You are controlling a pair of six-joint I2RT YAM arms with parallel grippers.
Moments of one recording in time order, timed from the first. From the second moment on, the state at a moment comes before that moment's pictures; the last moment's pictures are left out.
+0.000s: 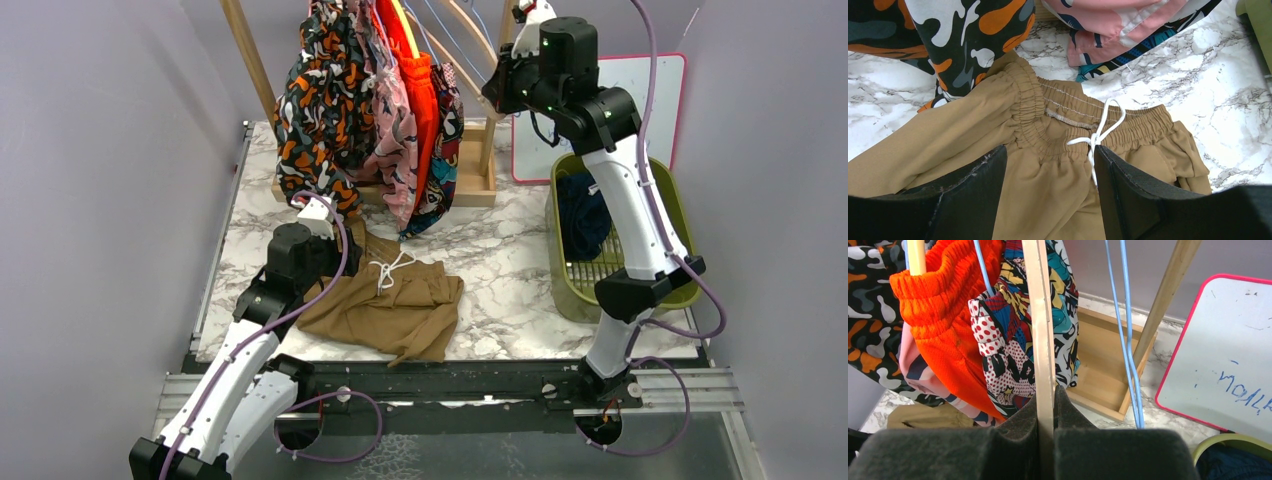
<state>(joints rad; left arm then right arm) -0.33 0.72 0.62 -0.34 0.05 -0.20 0.50 1.83 2.41 -0.90 0.02 0.15</state>
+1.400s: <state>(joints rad) -0.33 0.74 0.62 -0.34 0.05 -0.20 0.43 1.90 2.37 -0.87 -0.13 0.17</state>
